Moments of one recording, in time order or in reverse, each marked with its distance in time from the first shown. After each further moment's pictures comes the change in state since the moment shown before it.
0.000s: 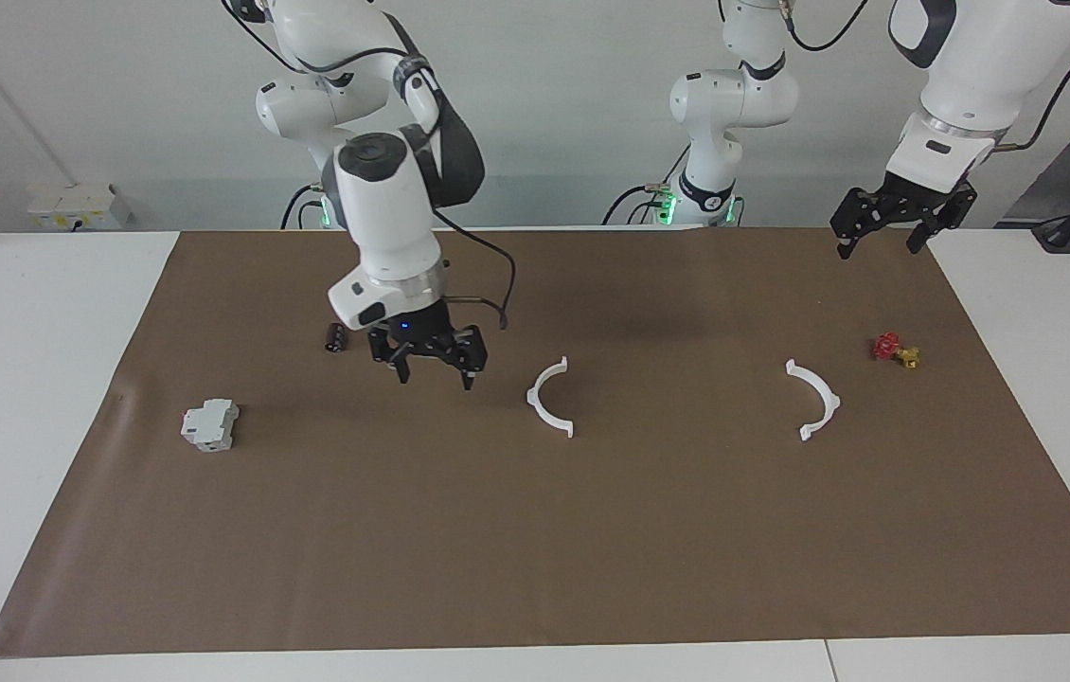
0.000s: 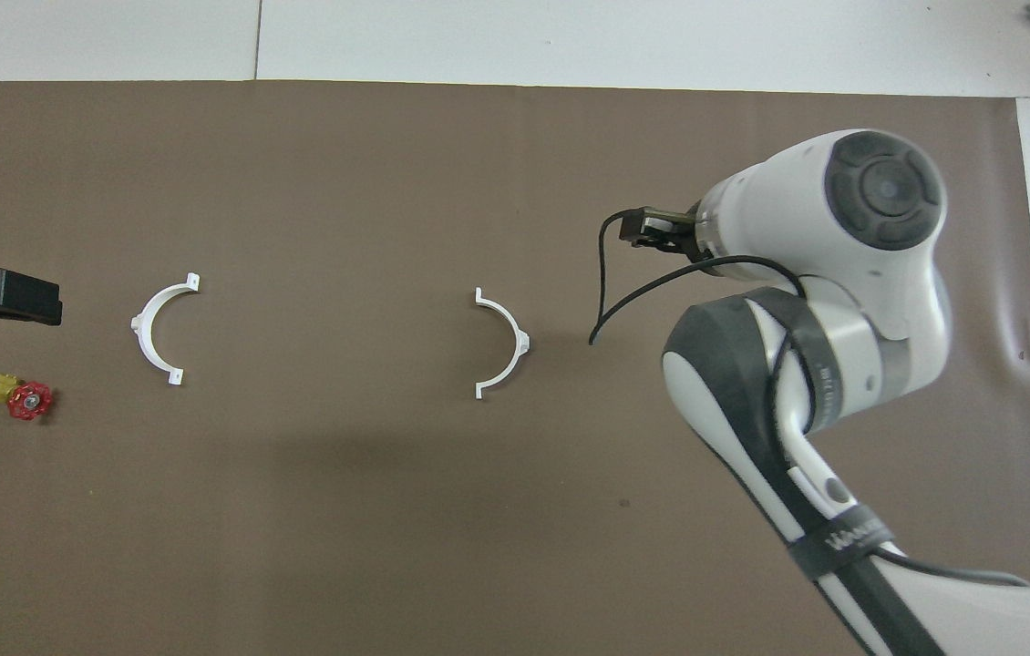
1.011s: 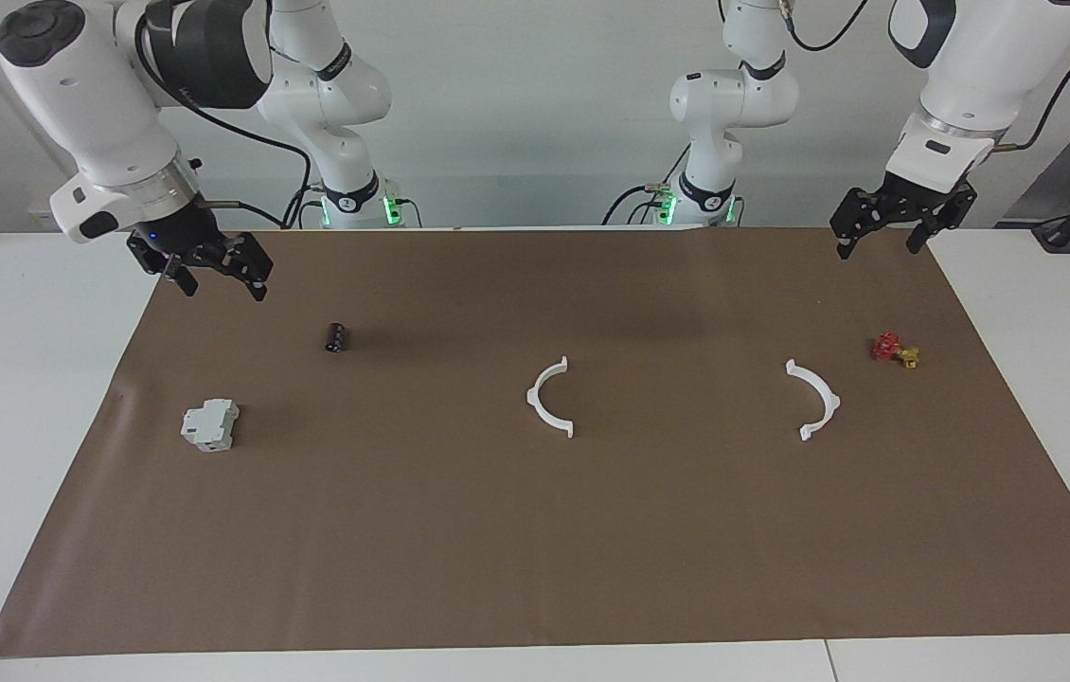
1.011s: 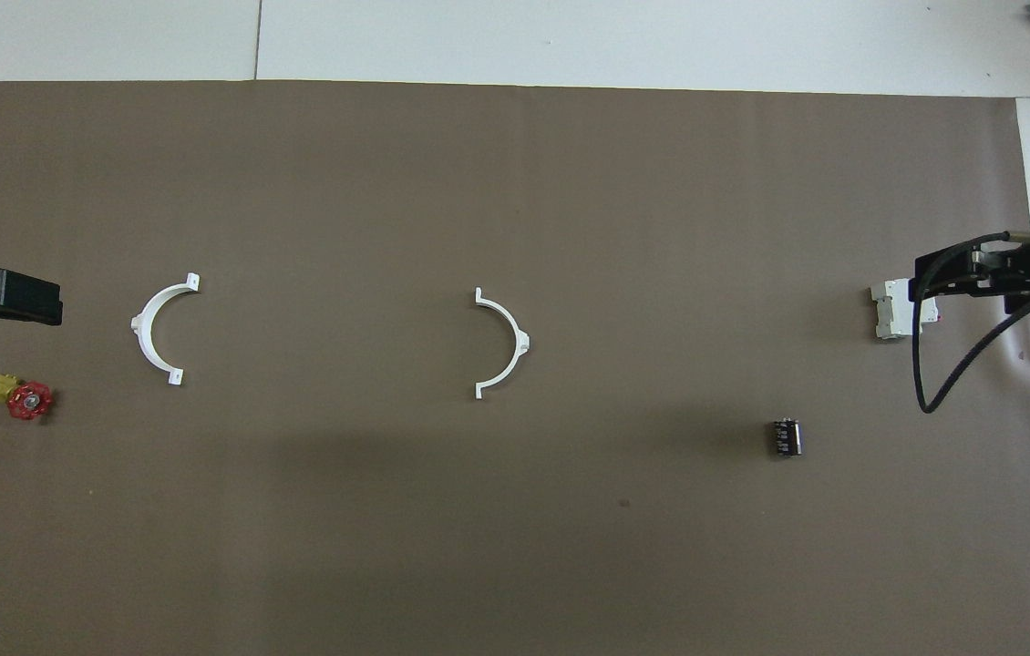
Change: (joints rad) left arm 0.000 0.000 -0.001 0.000 0.000 0.000 0.000; right arm -0.310 -0.185 0.000 0.063 -0.025 -0.478 -0.429
